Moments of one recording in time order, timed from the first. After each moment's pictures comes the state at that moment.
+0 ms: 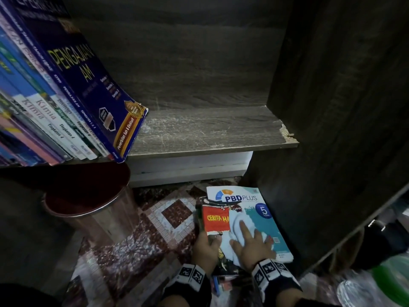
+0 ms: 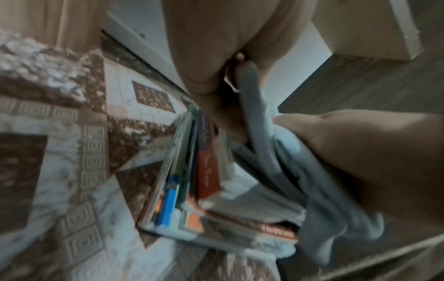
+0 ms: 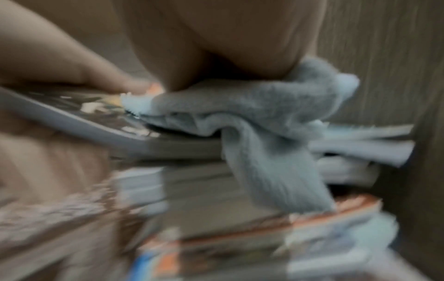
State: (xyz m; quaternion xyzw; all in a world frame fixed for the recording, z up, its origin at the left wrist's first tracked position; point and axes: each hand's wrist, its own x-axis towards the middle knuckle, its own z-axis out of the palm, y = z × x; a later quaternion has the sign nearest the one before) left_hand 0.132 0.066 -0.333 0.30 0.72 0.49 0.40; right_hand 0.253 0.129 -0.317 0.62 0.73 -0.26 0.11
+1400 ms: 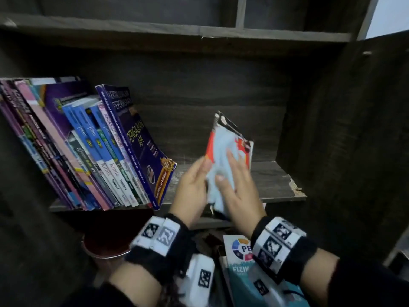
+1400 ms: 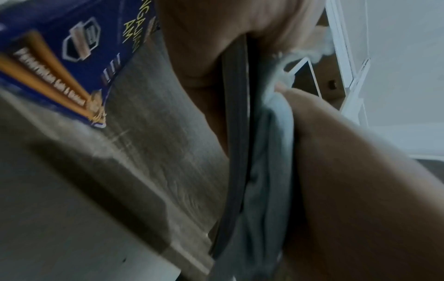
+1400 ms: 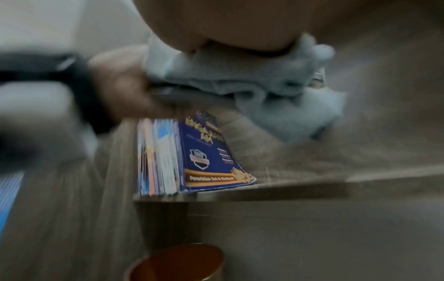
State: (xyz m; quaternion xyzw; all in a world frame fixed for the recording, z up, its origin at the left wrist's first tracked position) left_hand 0.056 0.055 -0.037 0.47 0.48 0.70 0.26; right_hand 0.156 0.123 -0.062 0.27 0.83 -0.25 -0.43
